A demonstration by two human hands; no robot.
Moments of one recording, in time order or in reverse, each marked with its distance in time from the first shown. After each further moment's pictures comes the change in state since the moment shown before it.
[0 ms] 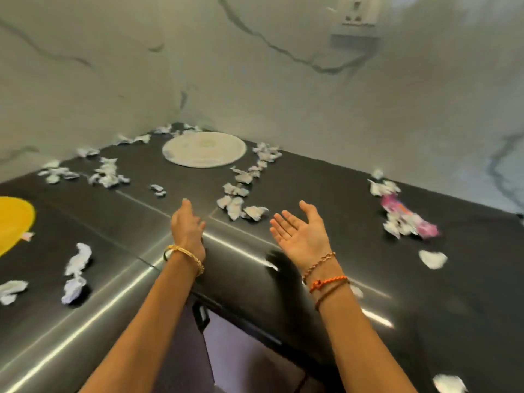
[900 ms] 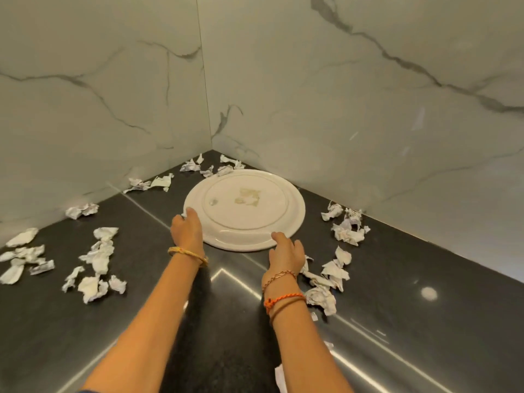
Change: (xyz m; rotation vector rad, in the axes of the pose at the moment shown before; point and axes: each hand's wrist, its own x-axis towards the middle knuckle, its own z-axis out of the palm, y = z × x) left_hand 0.343 0.067 0.068 0.403 0.319 0.022; right_hand 0.331 0.043 0.177 -0.058 0.412 -0.170
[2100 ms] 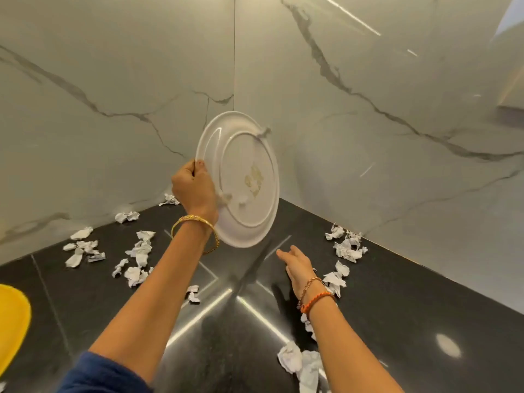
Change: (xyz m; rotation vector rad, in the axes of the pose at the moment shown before) left_hand -0.098 0.107 -0.053 -0.356 0.084 0.533; right_hand 0.001 -0.022 -0.035 -0.717 -0.495 -0.110
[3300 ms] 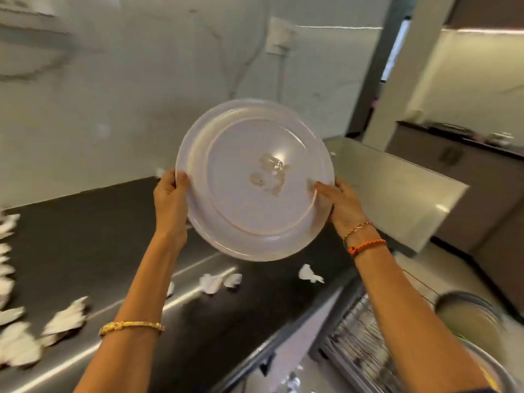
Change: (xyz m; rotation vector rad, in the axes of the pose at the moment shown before) left_hand -0.401 0.032 0.004 -0.321 -1.525 -0.311; right_hand -0.500 0.048 -0.243 0.288 1.392 -0.483
